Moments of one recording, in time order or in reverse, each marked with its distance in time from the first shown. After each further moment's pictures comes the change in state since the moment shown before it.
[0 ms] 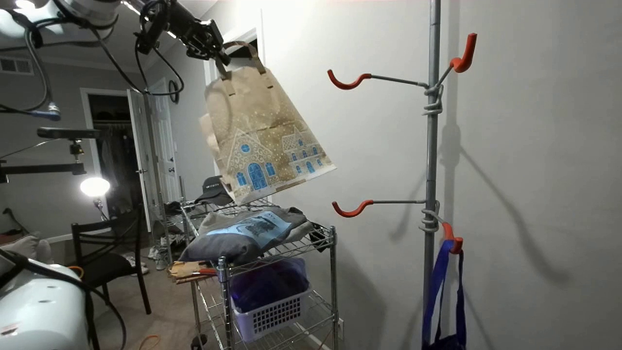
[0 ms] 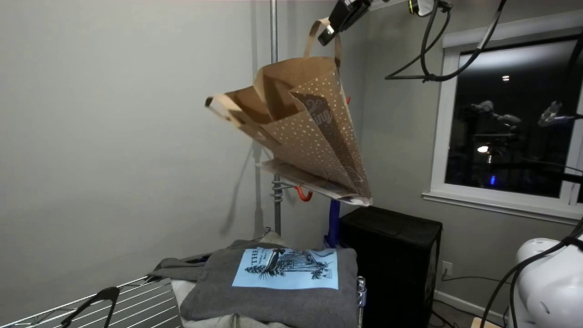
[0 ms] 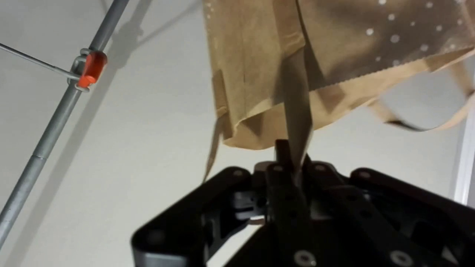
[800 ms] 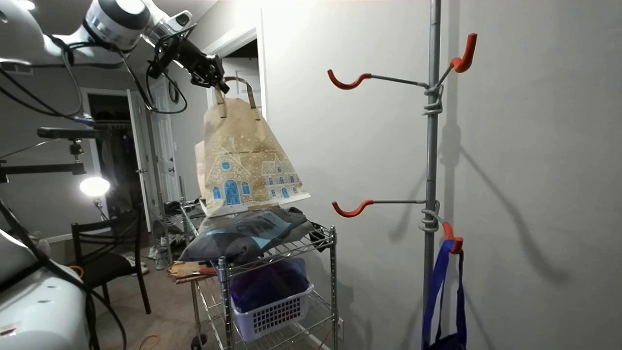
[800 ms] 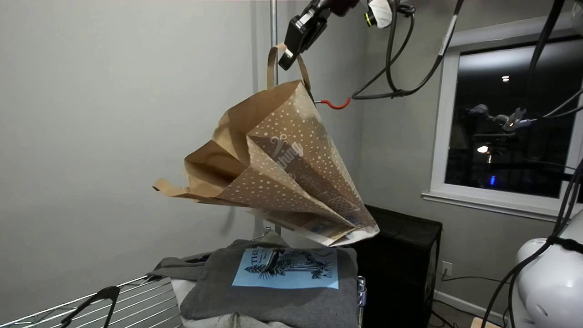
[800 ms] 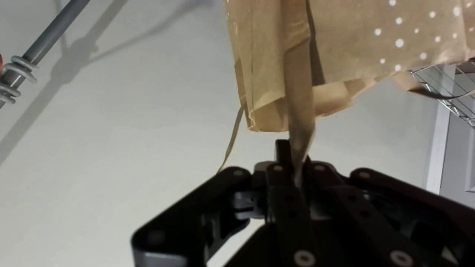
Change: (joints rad) arm -0.012 0.199 0.196 0.117 -0.102 -0.101 0.116
